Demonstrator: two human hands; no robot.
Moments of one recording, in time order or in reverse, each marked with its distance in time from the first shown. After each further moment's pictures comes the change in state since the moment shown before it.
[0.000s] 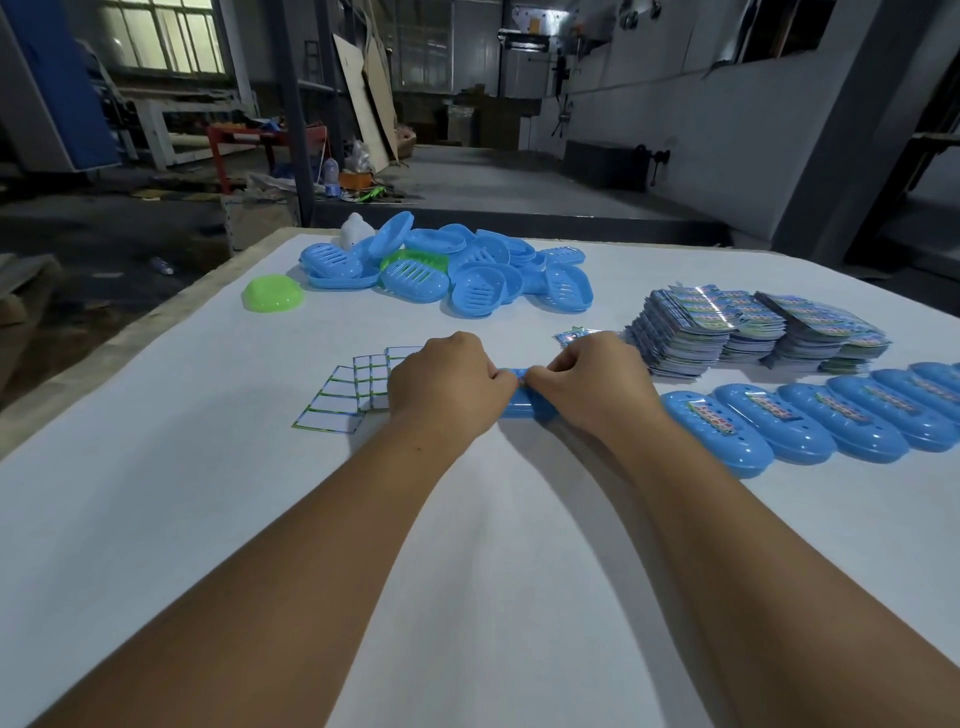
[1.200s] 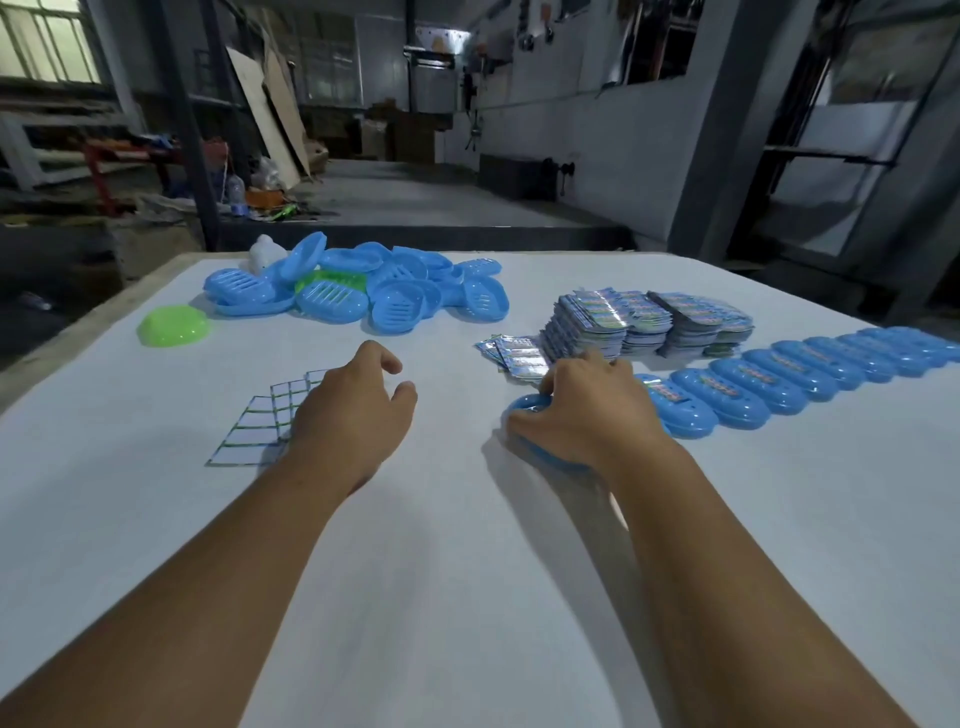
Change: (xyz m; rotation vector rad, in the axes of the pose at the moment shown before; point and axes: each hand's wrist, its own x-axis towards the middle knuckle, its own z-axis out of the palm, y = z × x) left_hand -0.001 -0.023 0.002 -0.181 -0.012 0.023; right_hand -0.045 0.022 -0.058 -0.499 -0.034 0.029
